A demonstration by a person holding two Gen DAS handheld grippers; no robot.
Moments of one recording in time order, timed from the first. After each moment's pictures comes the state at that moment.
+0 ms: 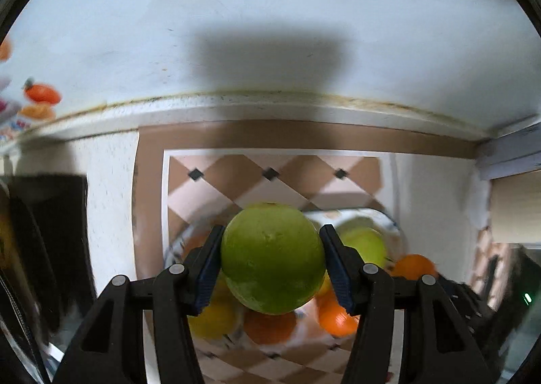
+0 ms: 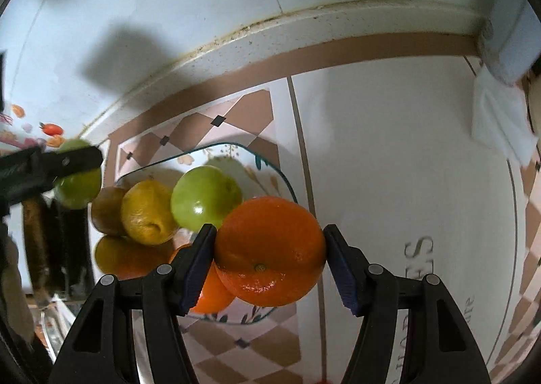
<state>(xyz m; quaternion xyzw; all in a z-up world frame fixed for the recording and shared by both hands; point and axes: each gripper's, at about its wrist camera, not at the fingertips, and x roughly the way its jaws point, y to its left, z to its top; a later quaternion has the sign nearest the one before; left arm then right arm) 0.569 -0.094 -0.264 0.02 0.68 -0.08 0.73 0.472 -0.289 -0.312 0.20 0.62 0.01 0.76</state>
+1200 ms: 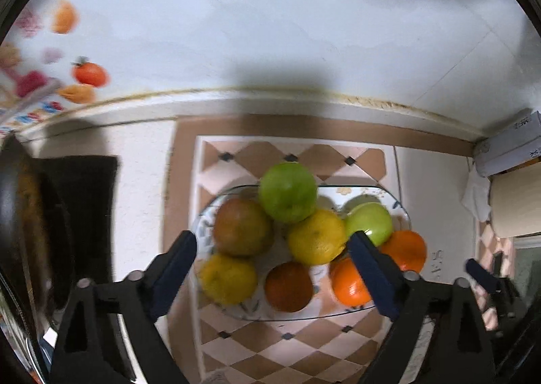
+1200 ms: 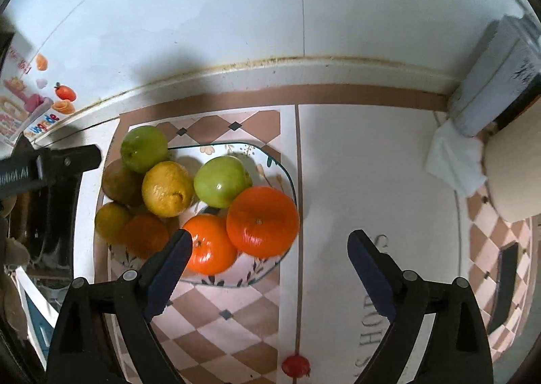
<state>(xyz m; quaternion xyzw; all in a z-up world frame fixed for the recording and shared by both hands) 0.494 -0.076 -0.219 0.02 0.62 -0.05 0.78 0.425 -0.260 -0.238 0.09 0.59 -0.01 0.80</state>
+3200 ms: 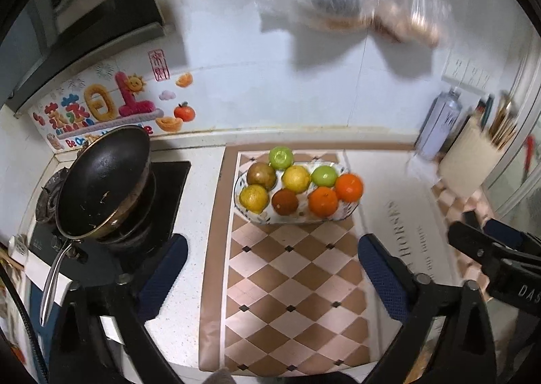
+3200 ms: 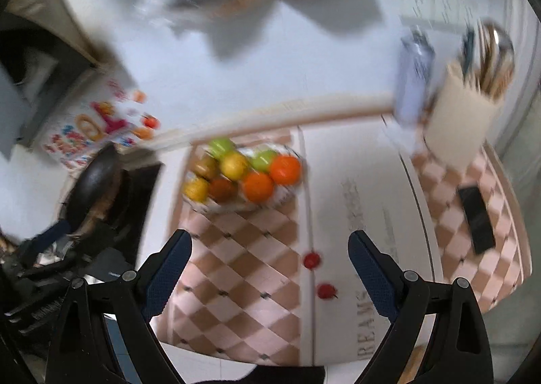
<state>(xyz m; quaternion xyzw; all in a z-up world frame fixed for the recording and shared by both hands) 0.243 -0.056 -0.089 0.06 0.47 -0.04 0.88 0.211 -0.279 -0.120 0.15 0.50 -0.02 0.85</state>
